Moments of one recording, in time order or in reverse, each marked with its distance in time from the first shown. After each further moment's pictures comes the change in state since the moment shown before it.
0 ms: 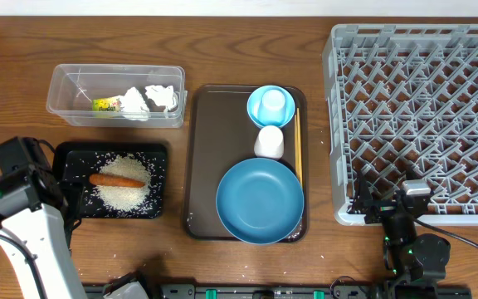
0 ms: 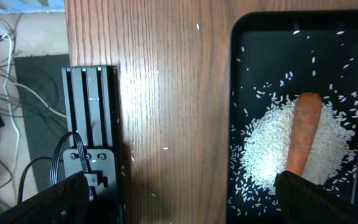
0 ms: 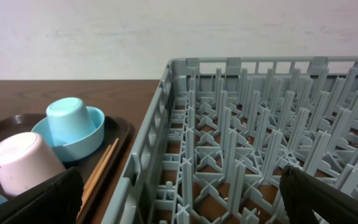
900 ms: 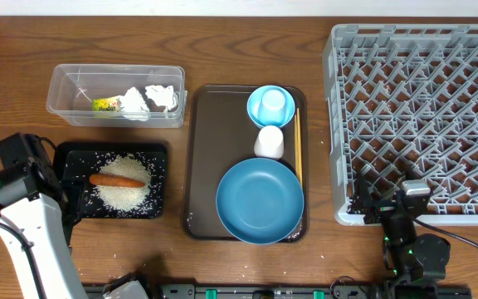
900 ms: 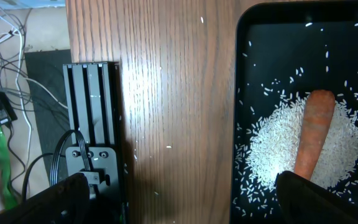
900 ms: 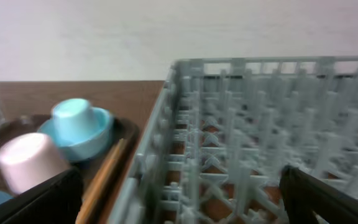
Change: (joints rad) left arm 0.000 0.044 0.000 0.000 0.001 0.000; right arm 0.000 0.000 0.000 0.011 -0.070 0.052
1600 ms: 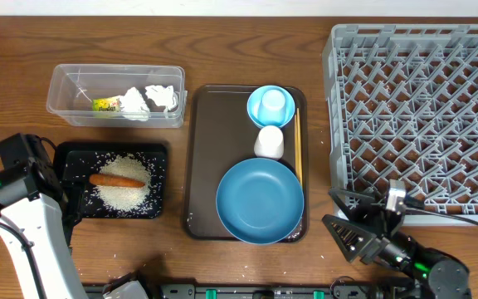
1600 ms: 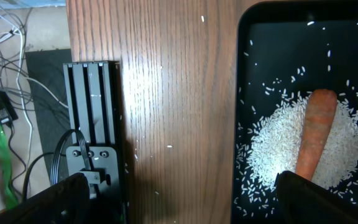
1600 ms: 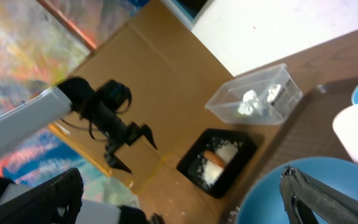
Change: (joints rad) left arm 0.000 0.000 -0.003 -0.001 0.000 0.000; right arm 0.000 0.024 0.088 0.303 -0.819 0.984
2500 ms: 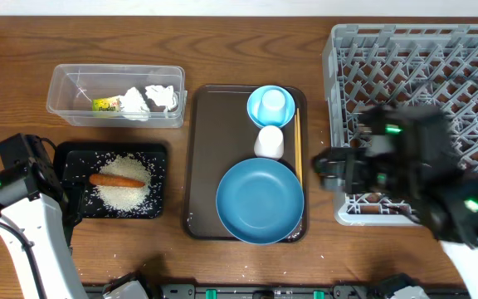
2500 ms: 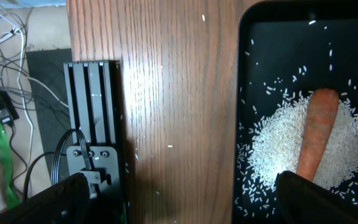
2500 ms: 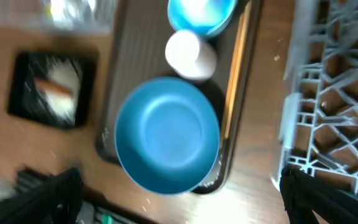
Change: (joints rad) left arm 0.000 0.000 -0.003 0.000 0.000 0.000; right arm 0.444 1.072 1.255 -1.447 0.811 -0.691
